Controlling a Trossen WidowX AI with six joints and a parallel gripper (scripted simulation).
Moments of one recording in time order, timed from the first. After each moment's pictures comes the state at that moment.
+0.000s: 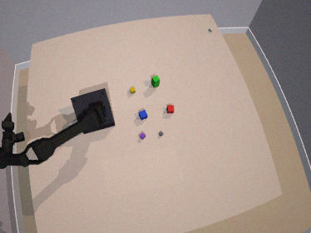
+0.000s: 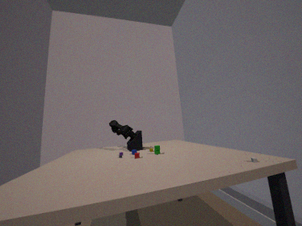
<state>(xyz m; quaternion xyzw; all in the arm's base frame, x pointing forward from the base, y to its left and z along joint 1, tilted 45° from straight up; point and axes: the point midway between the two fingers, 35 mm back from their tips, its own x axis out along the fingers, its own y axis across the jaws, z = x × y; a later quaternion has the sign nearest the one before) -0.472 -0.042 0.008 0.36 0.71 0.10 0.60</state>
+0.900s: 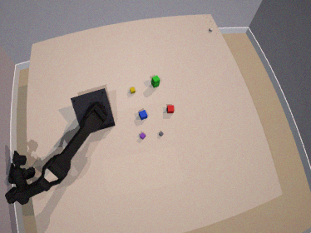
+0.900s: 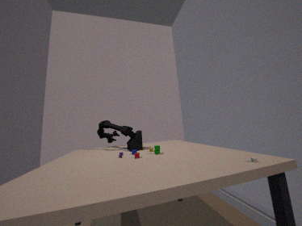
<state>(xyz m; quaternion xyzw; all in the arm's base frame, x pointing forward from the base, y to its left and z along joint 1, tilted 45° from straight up) -0.454 -0.213 0.104 0.25 0.84 -0.10 0.47</state>
